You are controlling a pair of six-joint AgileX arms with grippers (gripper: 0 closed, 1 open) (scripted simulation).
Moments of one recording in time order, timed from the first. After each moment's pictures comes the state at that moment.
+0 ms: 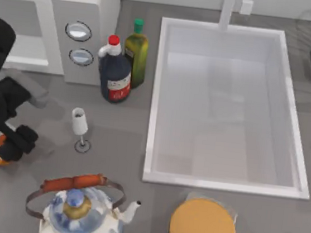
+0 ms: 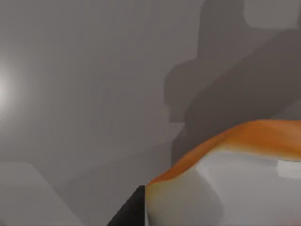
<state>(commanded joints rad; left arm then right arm) -0.08 1.80 1.05 -0.78 0.02 0.54 0.00 0.00 0.00 0.00 0.00 0.00</state>
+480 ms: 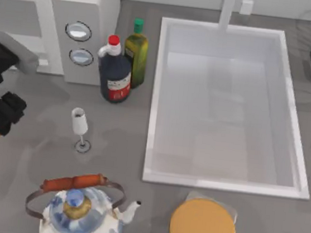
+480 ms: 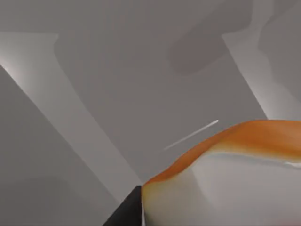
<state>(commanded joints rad) -0.08 1.68 1.24 -1.11 0.01 0.54 0.00 0.00 0.00 0.00 0.00 0.00</state>
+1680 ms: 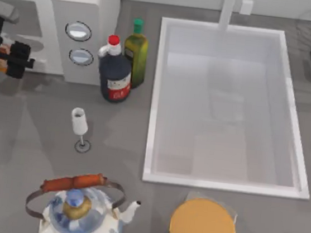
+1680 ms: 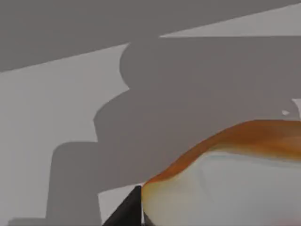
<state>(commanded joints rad) 0.09 1.97 1.10 0.01 0.15 0.30 0.00 0.00 0.00 0.00 0.00 0.00</state>
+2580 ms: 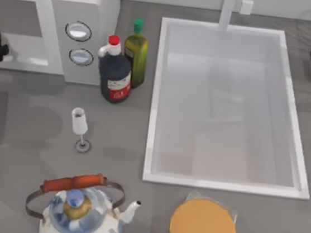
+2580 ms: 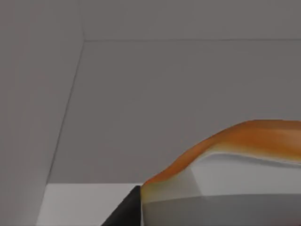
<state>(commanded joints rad) 0.22 2.13 0.93 0.84 0.25 0.10 0.00 0.00 0.00 0.00 0.00 0.00</state>
